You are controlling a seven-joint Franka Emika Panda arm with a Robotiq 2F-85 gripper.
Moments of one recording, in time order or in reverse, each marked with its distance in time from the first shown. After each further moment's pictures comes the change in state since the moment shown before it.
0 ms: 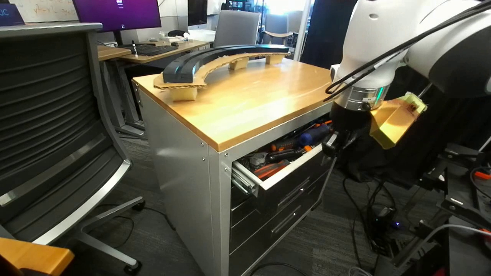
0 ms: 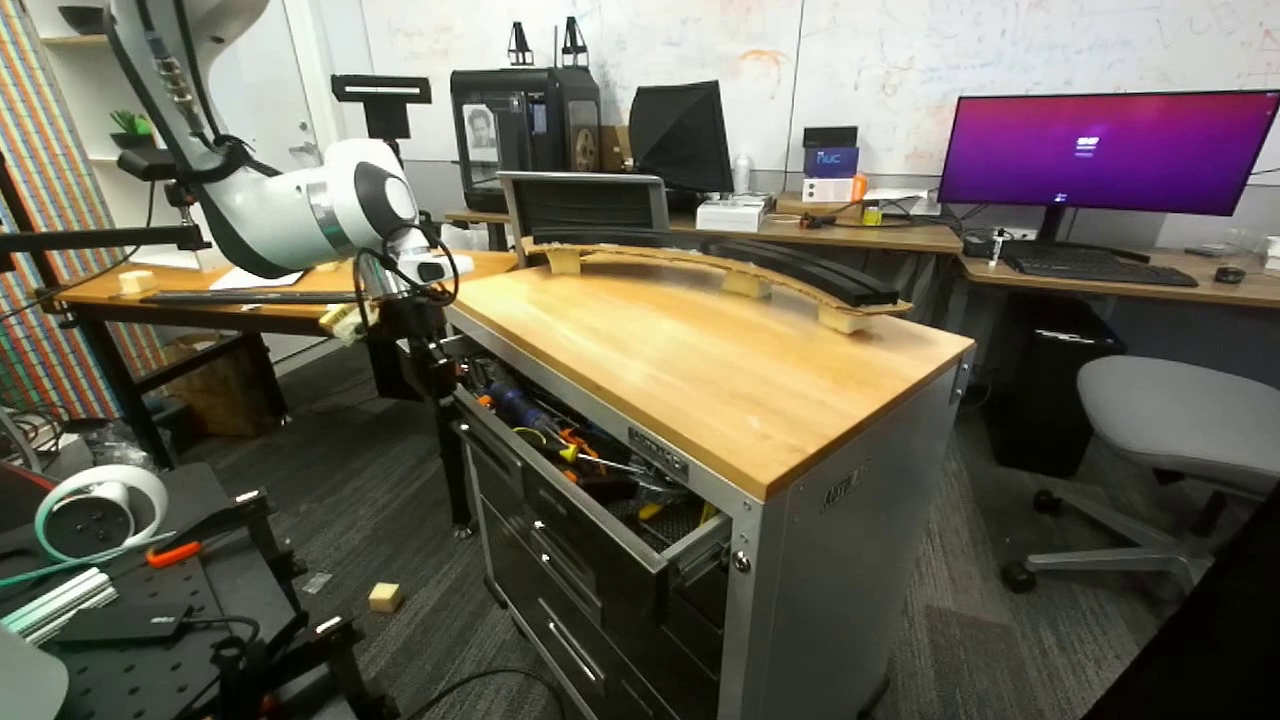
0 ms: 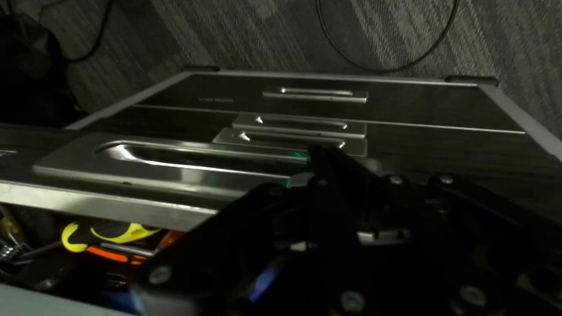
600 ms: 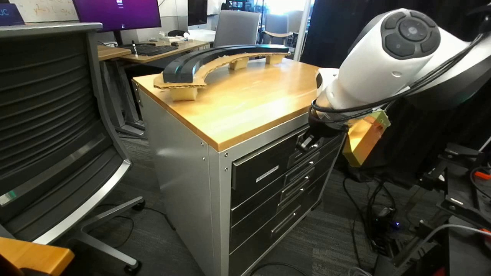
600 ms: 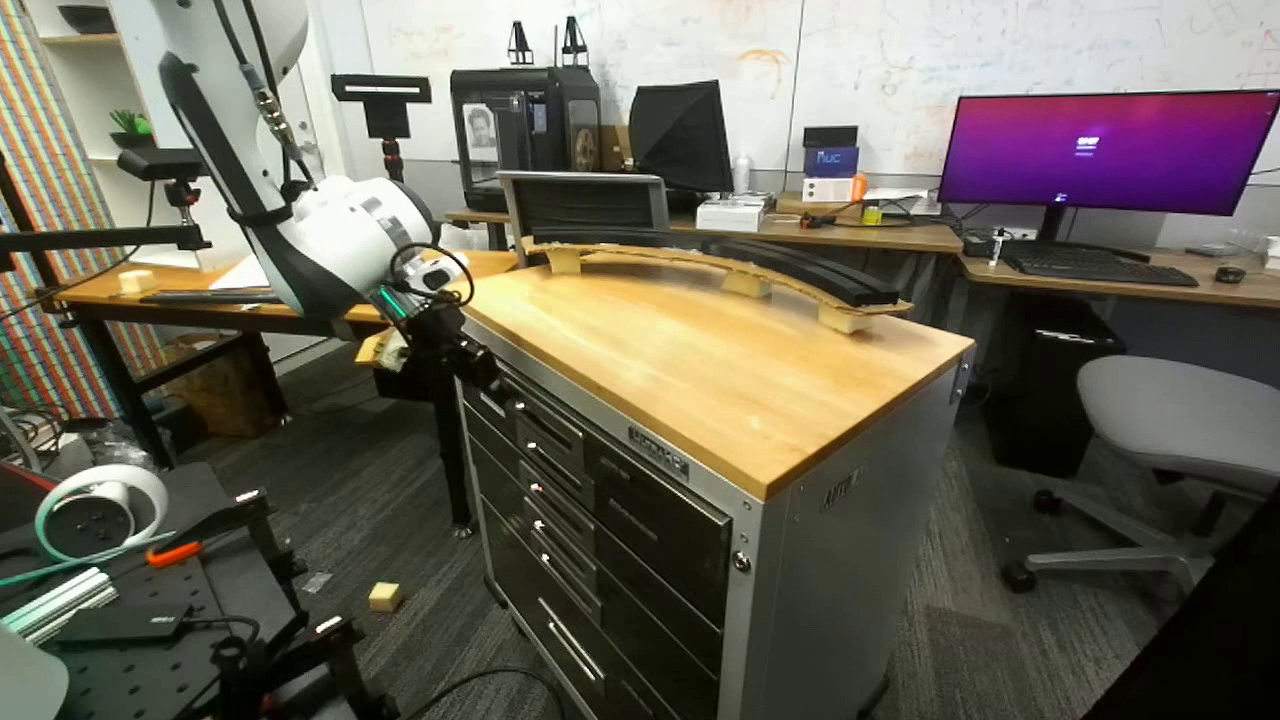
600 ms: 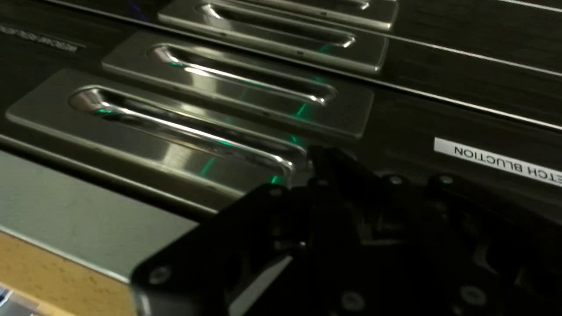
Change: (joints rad) arm 0.182 0.141 -0.183 0.143 -0.679 0.077 0.548
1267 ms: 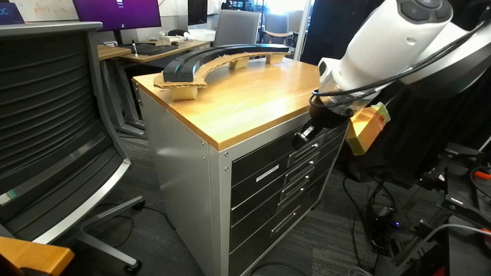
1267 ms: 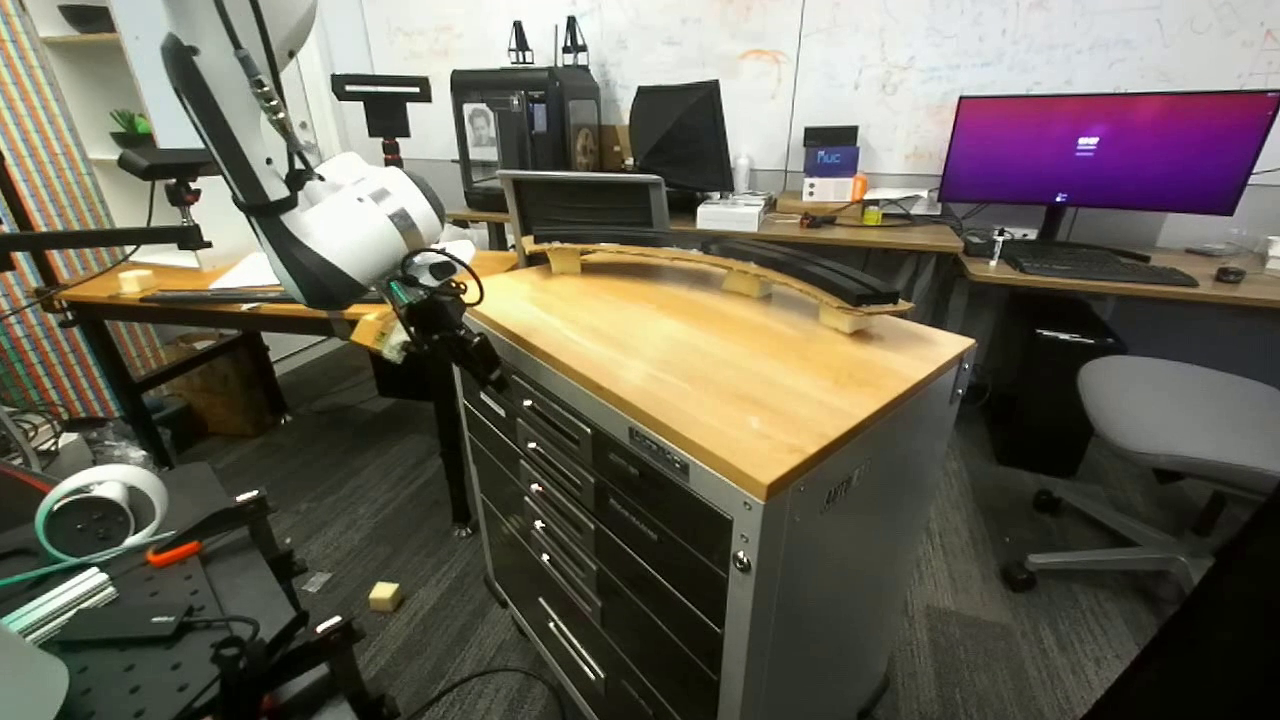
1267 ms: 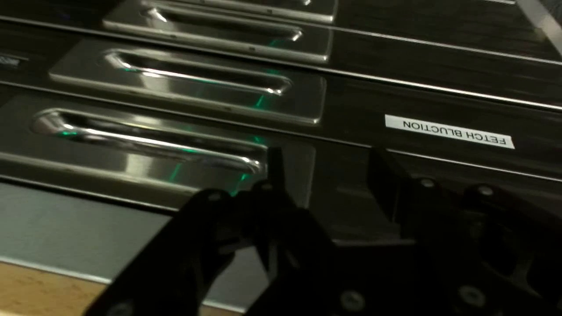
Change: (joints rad) arm -0.127 -0.054 0.070 -0.035 0.022 0.148 -0.041
